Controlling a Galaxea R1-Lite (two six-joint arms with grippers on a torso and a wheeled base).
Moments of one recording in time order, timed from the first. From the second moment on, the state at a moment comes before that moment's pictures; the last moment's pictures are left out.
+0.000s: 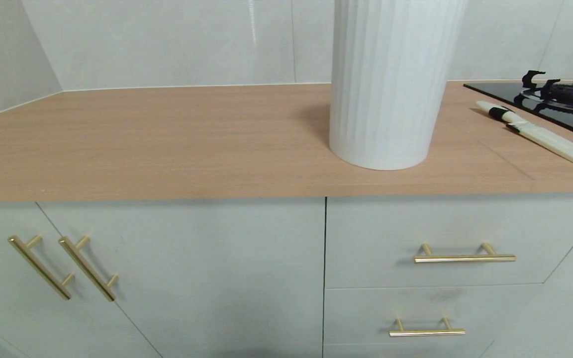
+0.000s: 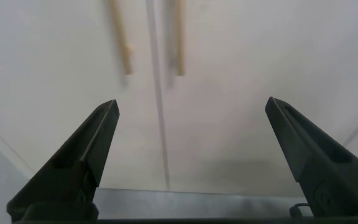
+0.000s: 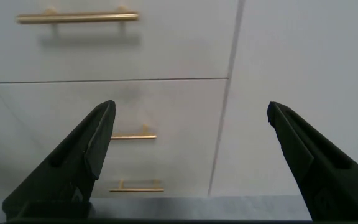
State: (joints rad) left arm 0.00 0.00 0.00 0.00 0.04 -0.01; right arm 0.00 0.00 0.00 0.00 -0.01 0.01
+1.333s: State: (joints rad) left arm 0.00 0.00 0.00 0.00 0.04 -0.01; right arm 0.00 0.00 0.00 0.00 -0.01 0.00
